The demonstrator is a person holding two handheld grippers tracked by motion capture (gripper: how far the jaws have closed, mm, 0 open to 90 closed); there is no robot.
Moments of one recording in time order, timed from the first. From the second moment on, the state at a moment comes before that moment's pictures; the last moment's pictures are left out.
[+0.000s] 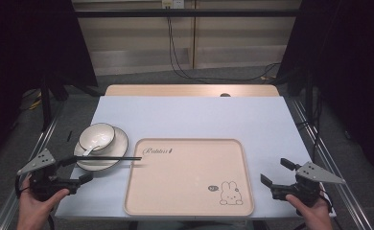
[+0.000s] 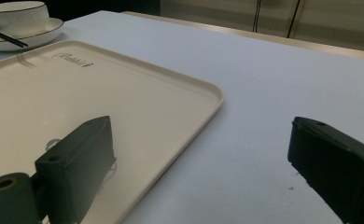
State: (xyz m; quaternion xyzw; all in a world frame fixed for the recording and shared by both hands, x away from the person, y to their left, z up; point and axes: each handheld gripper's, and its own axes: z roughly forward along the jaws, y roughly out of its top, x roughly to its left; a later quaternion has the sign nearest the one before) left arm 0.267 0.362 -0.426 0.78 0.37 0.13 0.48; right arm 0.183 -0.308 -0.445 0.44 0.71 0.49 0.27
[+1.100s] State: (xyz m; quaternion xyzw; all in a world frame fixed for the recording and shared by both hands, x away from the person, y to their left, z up) left arm 0.316 0.377 -0.444 0.83 0.34 0.16 0.41; right arm 0.184 -0.308 -0.445 0.44 0.71 0.49 0.27
